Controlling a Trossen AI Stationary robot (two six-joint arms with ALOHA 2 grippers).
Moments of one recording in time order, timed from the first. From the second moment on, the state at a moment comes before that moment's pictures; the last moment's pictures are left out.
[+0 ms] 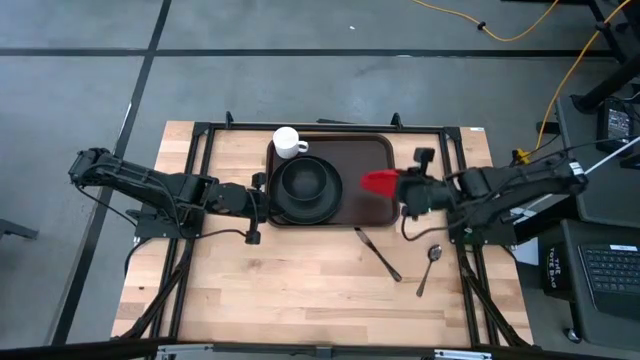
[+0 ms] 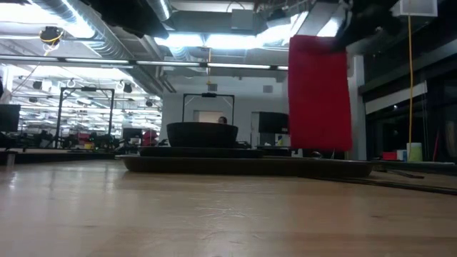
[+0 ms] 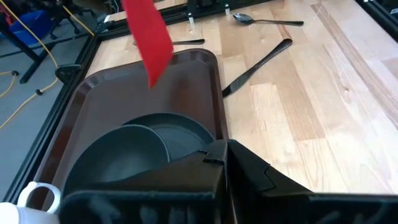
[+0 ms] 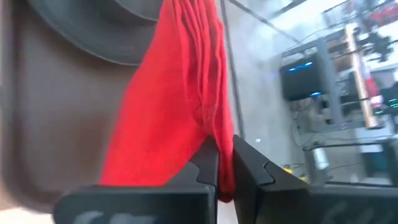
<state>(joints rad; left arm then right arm) -0.19 1.02 0.77 -0.30 -0.27 0.07 0.18 1.10 1.06 -0.93 0.82 -0.17</state>
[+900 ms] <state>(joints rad) -0.19 1.02 0.77 -0.26 -0.27 0.07 -0.40 1.23 1.06 -0.55 0.33 -1.10</state>
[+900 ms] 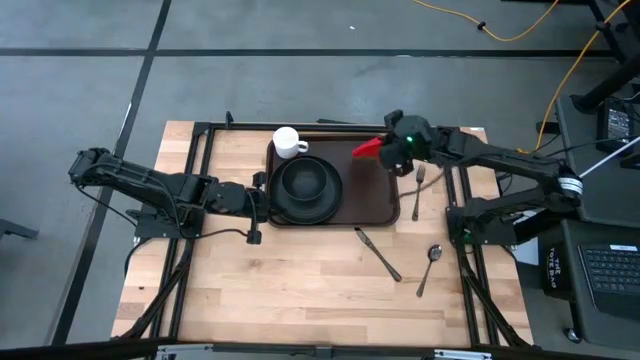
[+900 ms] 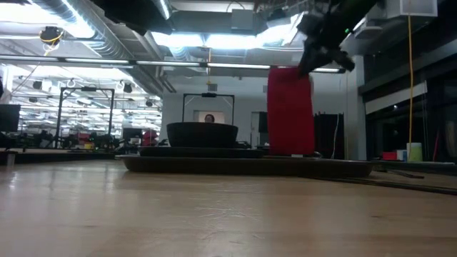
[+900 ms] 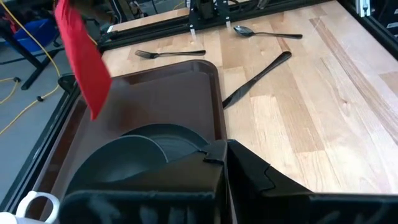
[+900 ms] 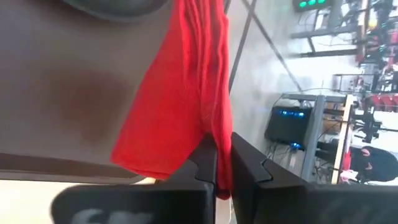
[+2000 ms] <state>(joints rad) -0.19 1.02 0.77 -0.26 -0.27 0.00 -0.30 1.50 1.06 -0.61 0.36 -1.11</state>
